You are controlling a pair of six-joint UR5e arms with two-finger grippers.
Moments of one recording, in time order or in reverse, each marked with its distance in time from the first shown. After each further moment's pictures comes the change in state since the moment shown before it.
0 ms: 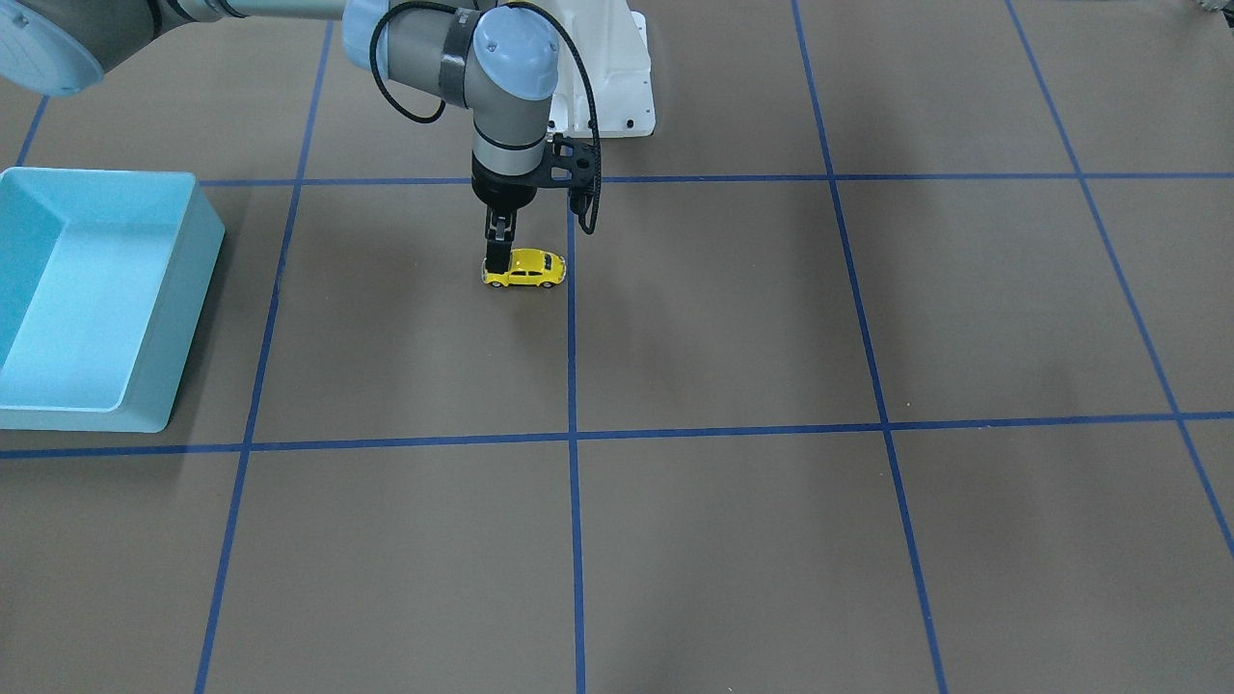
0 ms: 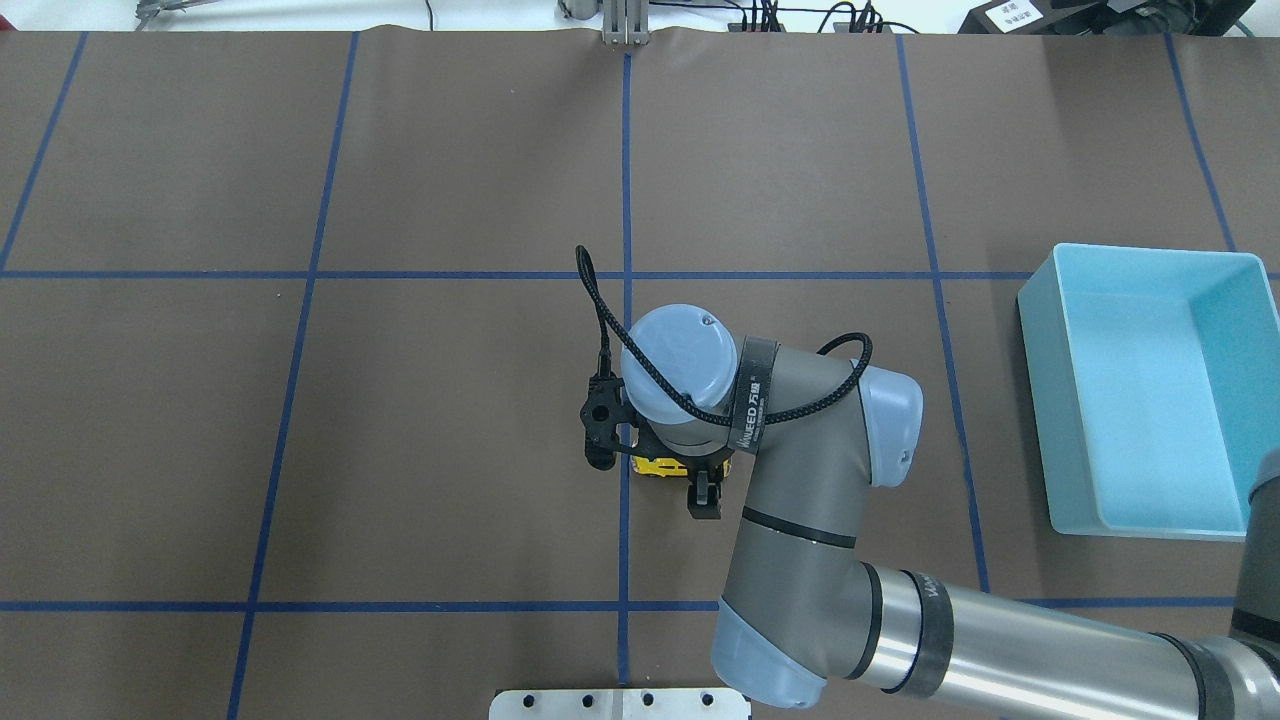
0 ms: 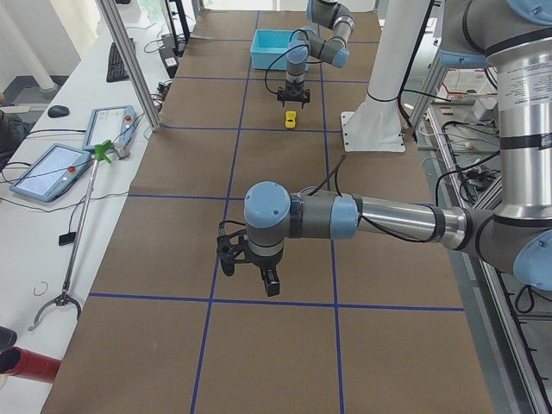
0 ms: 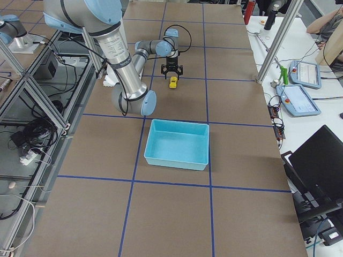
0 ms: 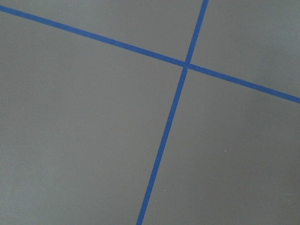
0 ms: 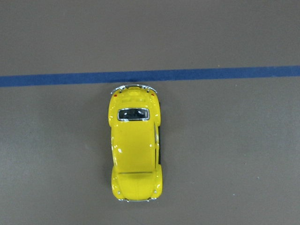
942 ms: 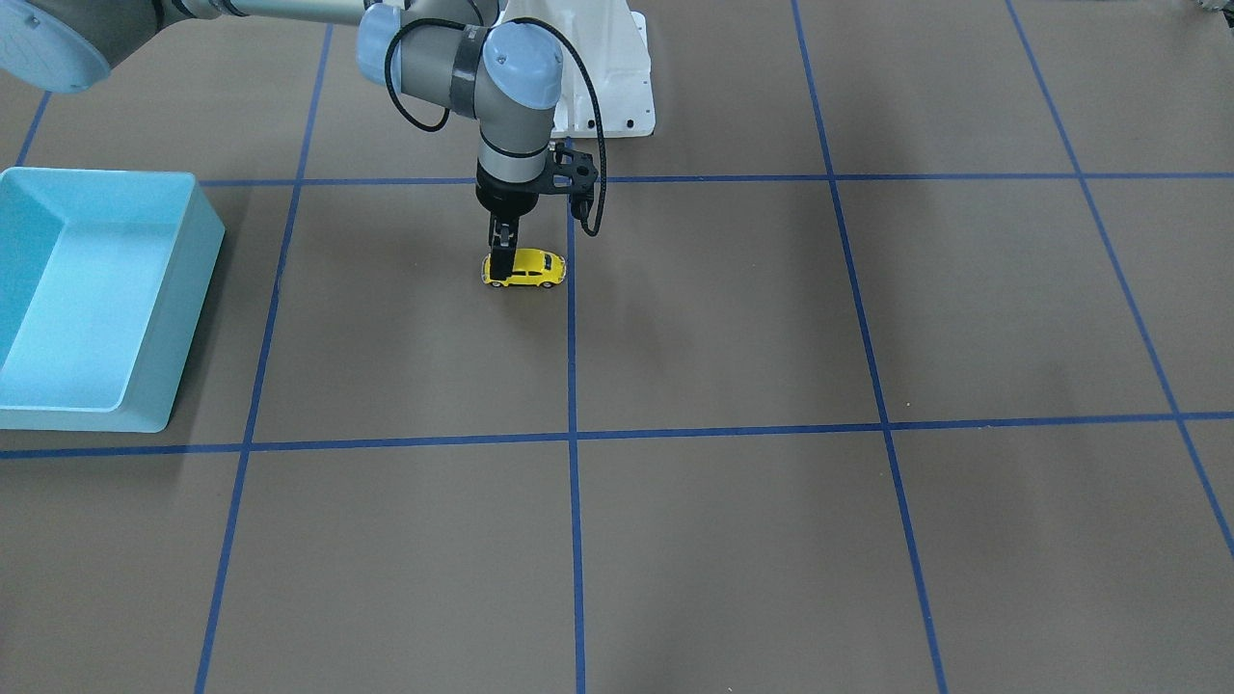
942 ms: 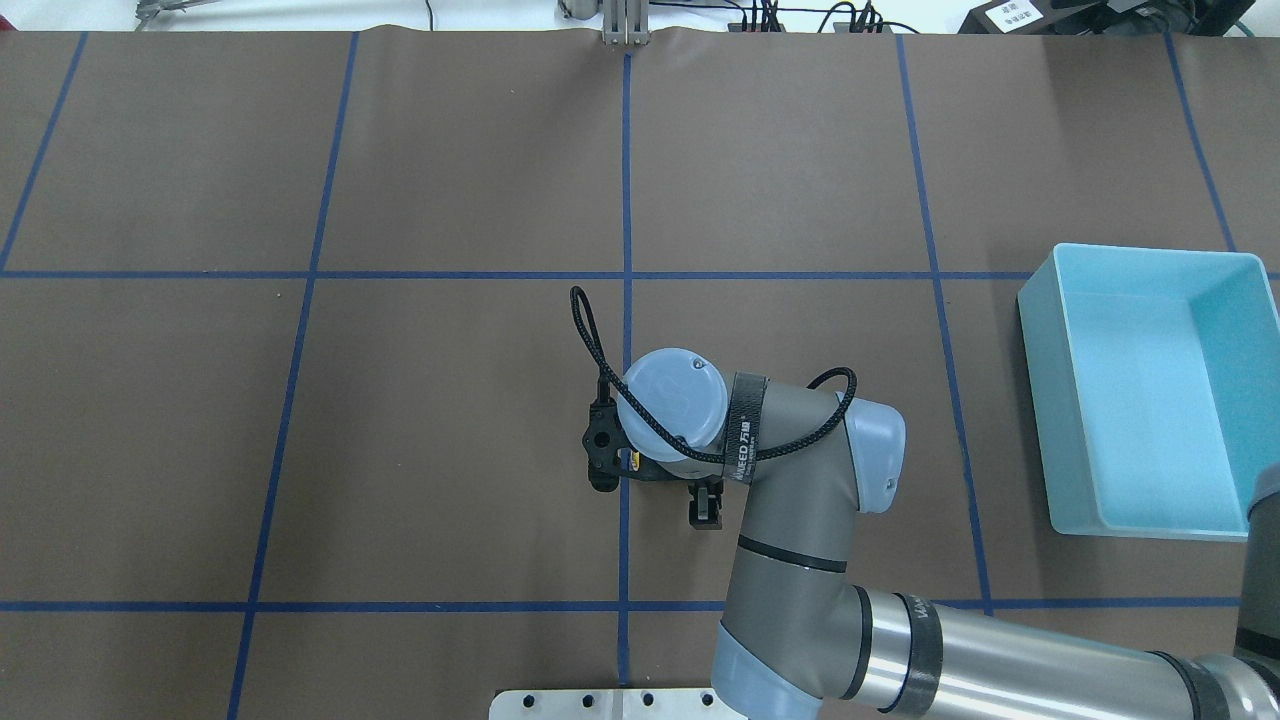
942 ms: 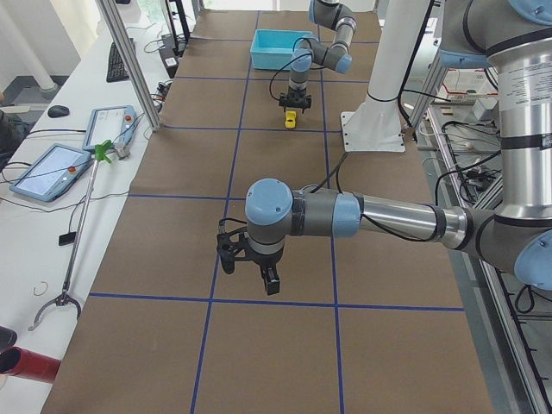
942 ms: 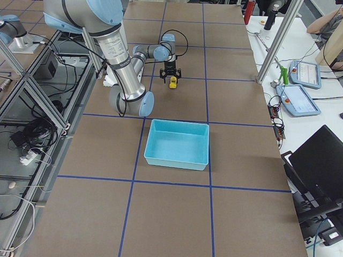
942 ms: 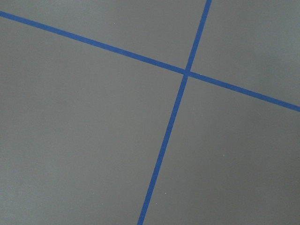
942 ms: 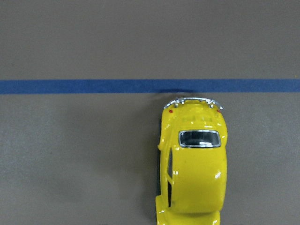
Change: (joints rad) left arm -0.006 -0.001 -0.011 0.003 0.001 0.001; right arm -0.029 -0.011 -0.048 0.059 -0.069 -0.004
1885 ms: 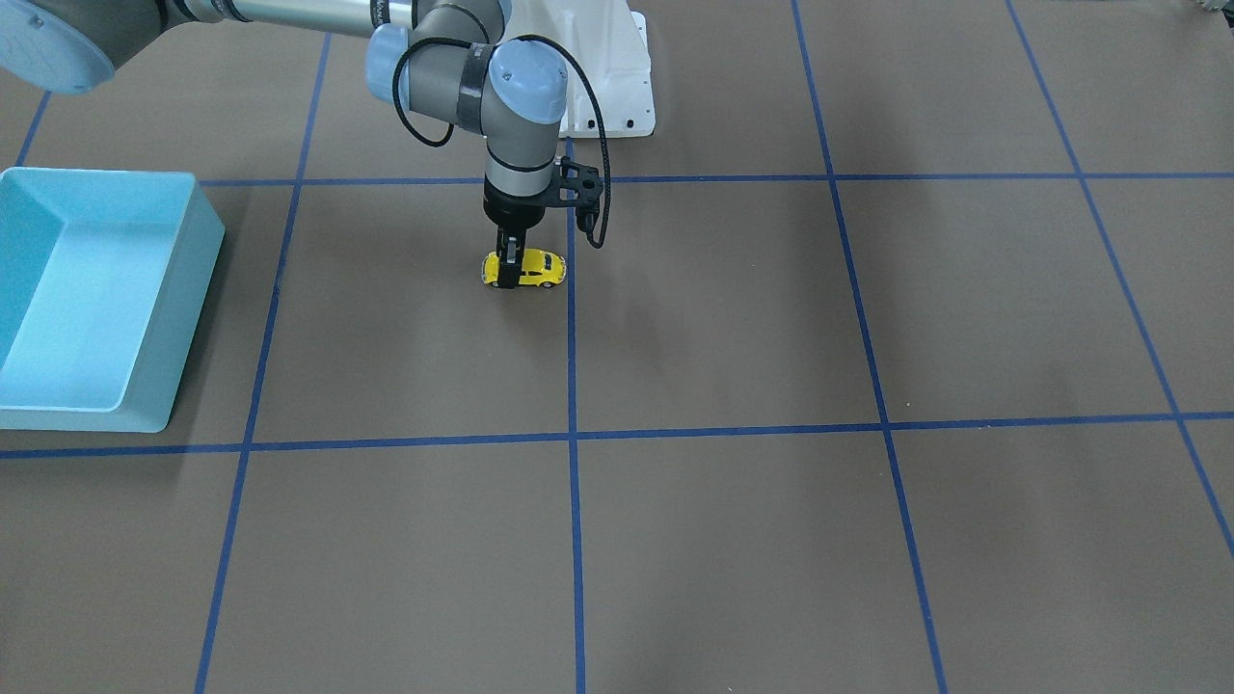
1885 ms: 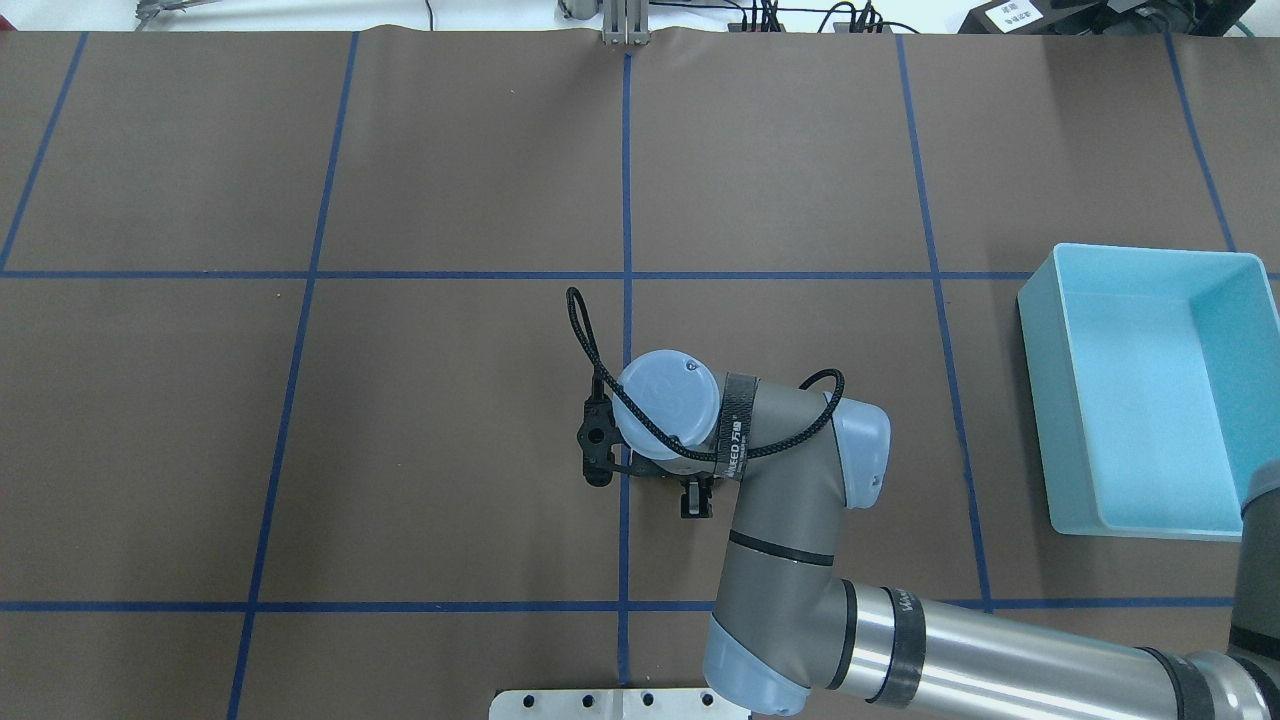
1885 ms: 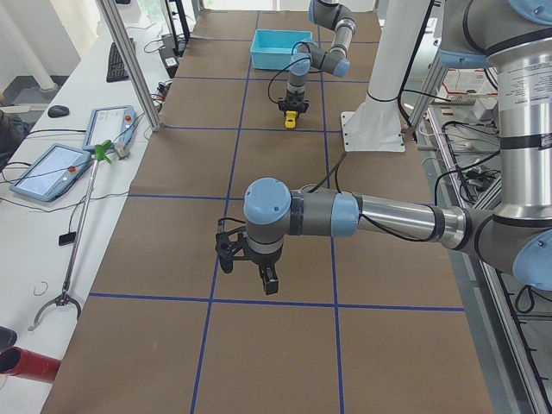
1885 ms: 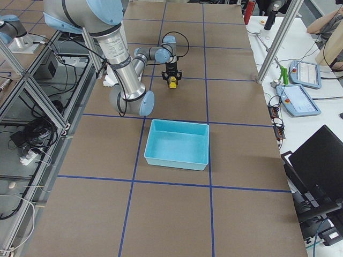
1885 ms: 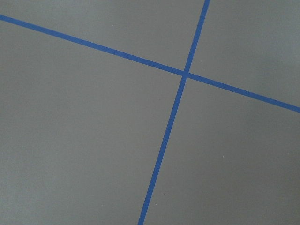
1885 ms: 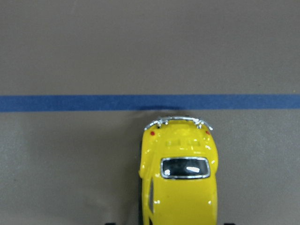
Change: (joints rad) left arm 0.002 -0.006 0.004 0.001 0.003 0.005; right arm 0.003 0.011 -0.043 0.056 -0.009 0.023
